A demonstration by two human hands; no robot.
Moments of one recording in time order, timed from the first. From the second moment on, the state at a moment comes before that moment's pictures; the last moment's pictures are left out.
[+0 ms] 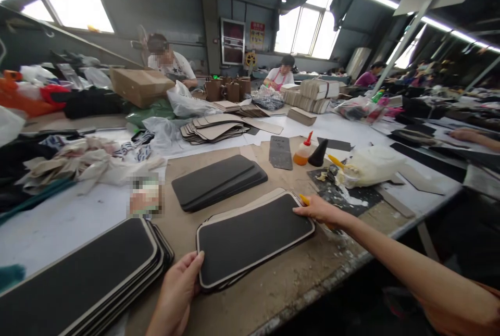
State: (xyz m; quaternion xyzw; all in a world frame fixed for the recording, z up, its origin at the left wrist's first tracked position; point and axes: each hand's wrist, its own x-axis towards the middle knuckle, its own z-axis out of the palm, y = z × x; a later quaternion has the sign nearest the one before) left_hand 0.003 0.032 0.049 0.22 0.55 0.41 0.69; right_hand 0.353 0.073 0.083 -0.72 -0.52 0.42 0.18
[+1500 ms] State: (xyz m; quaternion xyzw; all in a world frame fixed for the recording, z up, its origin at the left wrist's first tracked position) left_hand 0.014 0.027 0.061 0.28 0.59 0.43 0.63; right_hand 0.354 0.088 0.074 -0.73 -0.55 0.42 0.06
